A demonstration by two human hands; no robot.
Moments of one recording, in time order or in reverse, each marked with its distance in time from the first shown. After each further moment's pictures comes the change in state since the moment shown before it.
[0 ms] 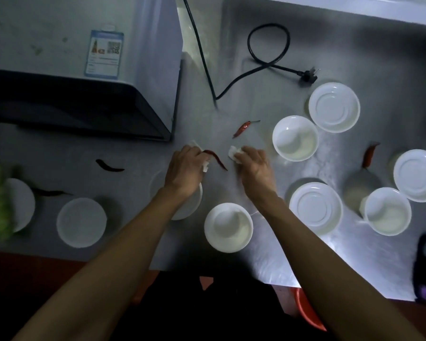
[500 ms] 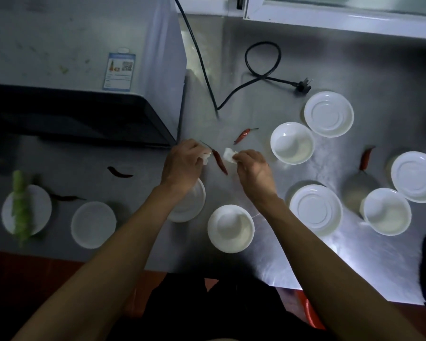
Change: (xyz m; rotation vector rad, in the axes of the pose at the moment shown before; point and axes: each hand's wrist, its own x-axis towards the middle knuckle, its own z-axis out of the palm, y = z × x) left_hand 0.002 0.020 -0.053 -0.079 0.185 -0.037; right_hand 0.004 -0.017 -0.023 0.151 0.096 -0.062
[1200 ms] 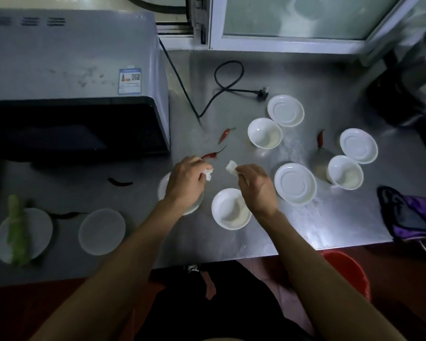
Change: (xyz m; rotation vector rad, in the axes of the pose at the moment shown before) left_hand -0.066 0.008 -0.024 -0.189 -0.037 0.238; right_hand -0.095 -0.063 -0.037 -0.051 0.218 0.152
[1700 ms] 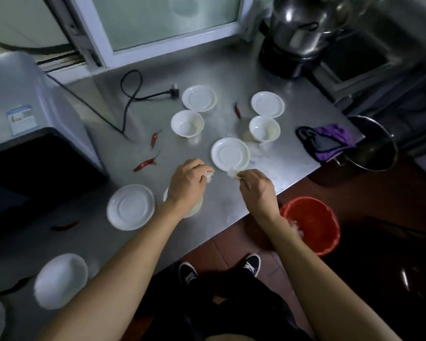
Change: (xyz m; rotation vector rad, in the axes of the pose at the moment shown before) left_hand -0.014 0.113 0.060 -0.064 -0.178 0.395; right_hand -0.135 0.037 -0.087 -0.052 0.276 0.389
